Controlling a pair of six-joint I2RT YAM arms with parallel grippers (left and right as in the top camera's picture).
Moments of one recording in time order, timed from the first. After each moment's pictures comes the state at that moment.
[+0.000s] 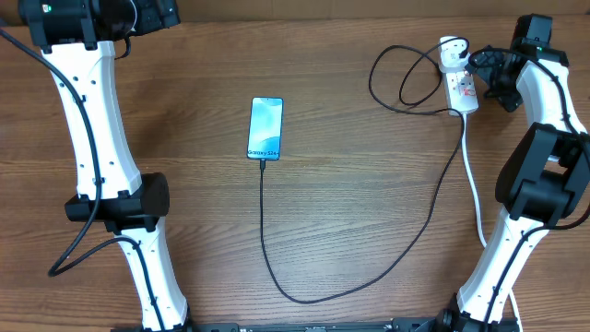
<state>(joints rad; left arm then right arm) 0.07 2.33 3.02 -1.55 0.07 -0.24 -0.29 2.37 2.01 -0.75 0.00 0.53</state>
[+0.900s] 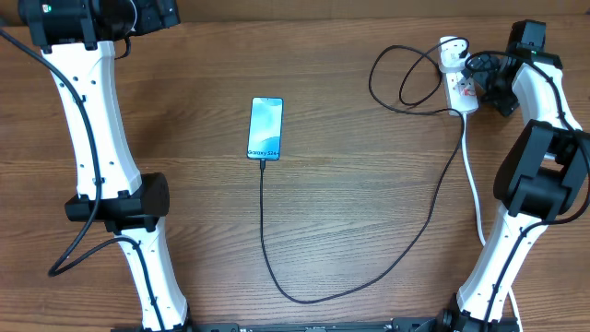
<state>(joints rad) 0.07 2.33 3.02 -1.55 0.07 -0.24 -0.29 2.42 2.01 -0.74 0.00 0.54</state>
